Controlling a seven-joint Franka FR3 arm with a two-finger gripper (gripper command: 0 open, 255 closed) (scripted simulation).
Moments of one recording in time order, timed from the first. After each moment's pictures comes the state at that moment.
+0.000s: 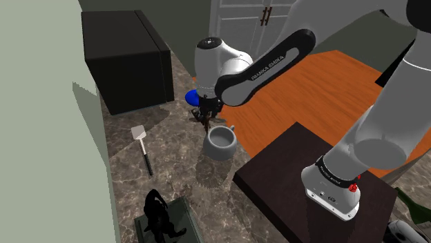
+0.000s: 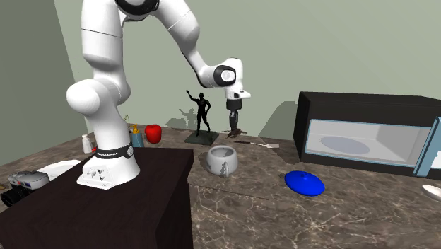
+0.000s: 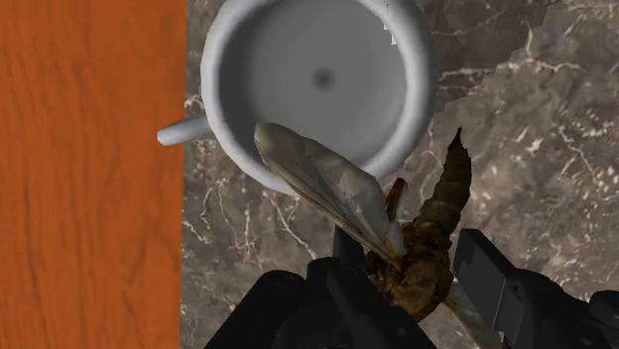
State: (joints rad) arm 0.12 0.19 0.37 -2.28 -0.26 2.41 0.82
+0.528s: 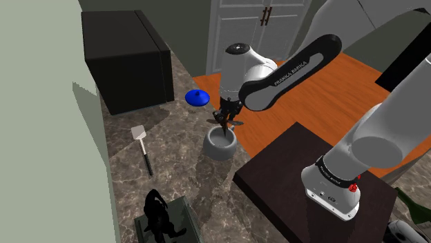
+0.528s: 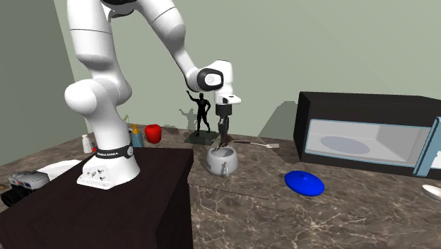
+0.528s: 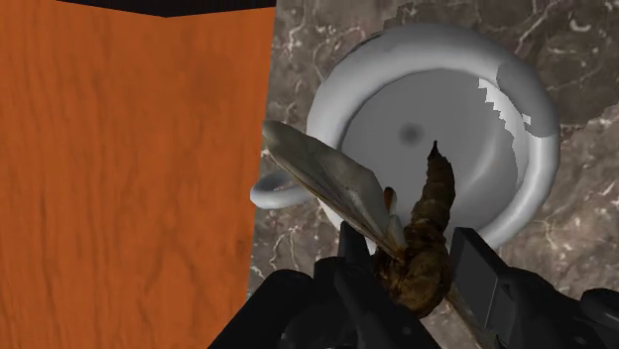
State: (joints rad) arm 0.05 0.02 0.34 -2.54 -0.20 2.53 0.70
